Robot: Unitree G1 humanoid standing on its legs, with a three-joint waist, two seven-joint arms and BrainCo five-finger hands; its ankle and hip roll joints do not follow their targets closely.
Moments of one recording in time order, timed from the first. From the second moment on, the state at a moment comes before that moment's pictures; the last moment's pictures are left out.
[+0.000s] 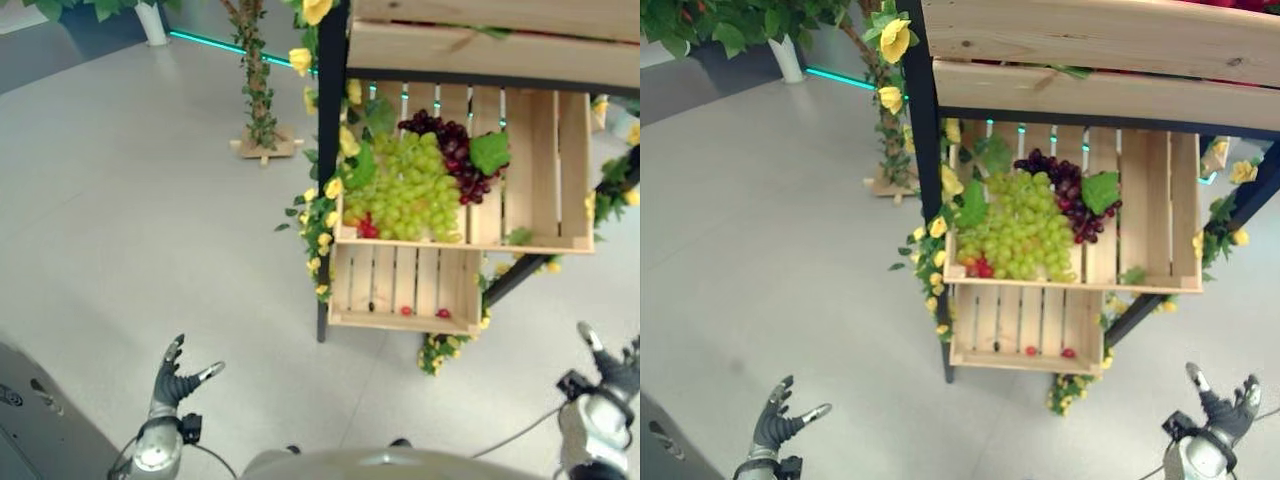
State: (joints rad) left arm 0.27 0.38 -0.02 0.63 -0.09 -0.35 0.23; right arm 0.06 -0.39 -0.30 0.95 0.44 -0.33 -0.33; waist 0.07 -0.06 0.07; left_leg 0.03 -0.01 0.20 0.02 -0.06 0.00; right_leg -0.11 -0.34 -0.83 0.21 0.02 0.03
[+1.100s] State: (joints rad) left arm 0.15 0.26 0.16 1.41 -0.15 -0.12 -0.09; right arm 0.00 -0.25 -0.01 1.39 0.24 -0.06 0.00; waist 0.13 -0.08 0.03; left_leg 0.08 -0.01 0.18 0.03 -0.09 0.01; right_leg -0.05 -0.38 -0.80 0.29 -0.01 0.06
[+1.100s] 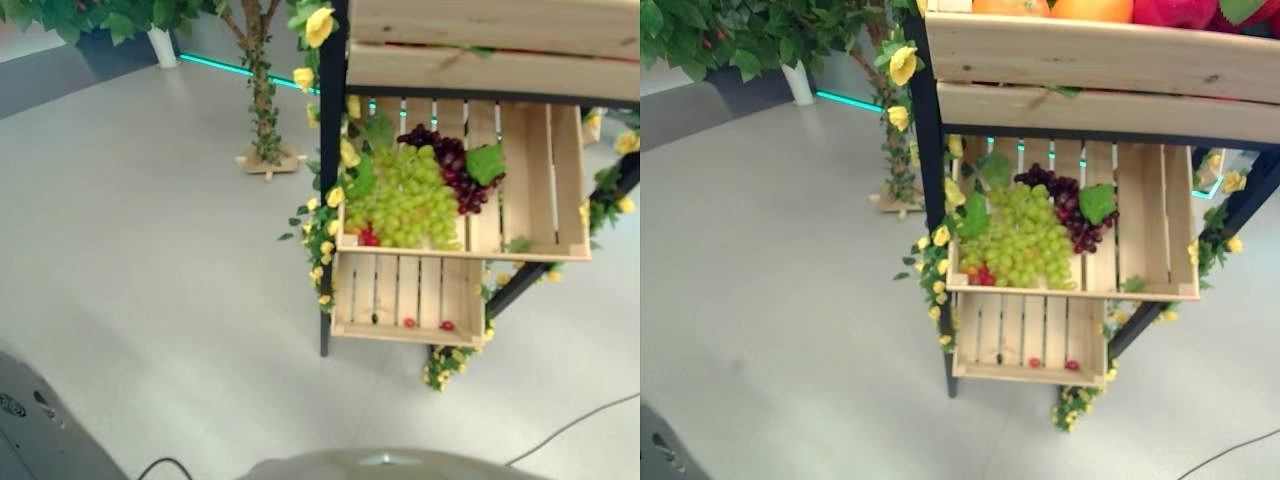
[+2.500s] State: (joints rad) left arm -0.13 0.23 0.02 1.27 -0.13 -0.22 0.04; right arm -0.06 -0.36 0.15 1.20 0.30 -0.12 -0.02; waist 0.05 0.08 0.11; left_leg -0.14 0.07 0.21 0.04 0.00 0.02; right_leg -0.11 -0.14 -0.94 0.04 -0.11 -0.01
